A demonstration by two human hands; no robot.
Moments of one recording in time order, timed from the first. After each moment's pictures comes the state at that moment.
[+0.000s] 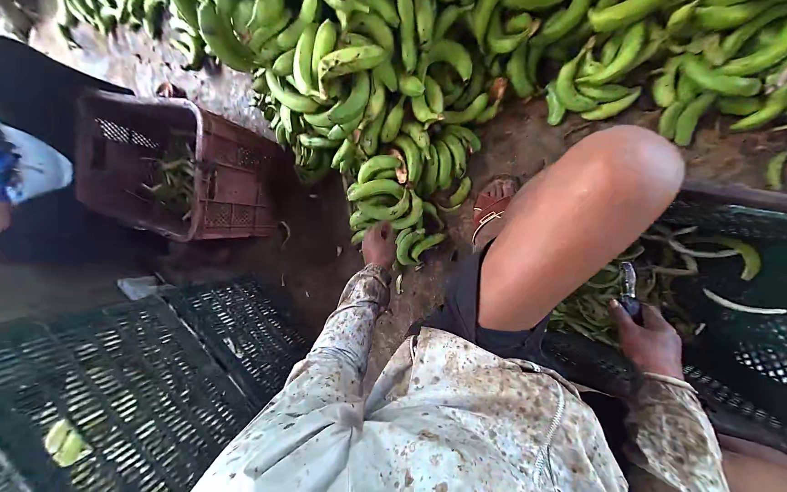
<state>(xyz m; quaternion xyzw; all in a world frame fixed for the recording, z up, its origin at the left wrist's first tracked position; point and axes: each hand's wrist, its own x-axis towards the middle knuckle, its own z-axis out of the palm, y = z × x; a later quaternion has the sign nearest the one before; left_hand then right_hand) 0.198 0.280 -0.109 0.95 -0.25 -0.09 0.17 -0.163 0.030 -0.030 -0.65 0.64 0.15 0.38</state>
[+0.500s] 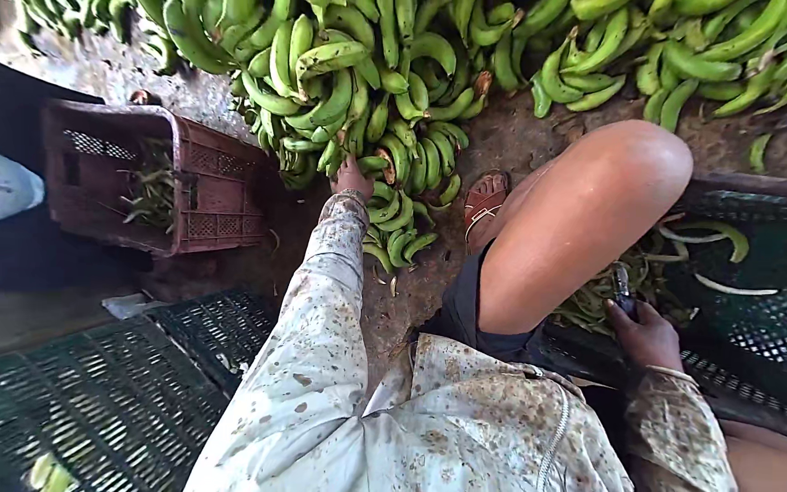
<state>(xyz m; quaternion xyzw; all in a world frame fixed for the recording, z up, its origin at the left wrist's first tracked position) 0.355 0.203 -0.152 0.95 -0.15 -0.26 0.07 -0.181 0.032 -0.042 -0.64 0.65 0.16 0.38</state>
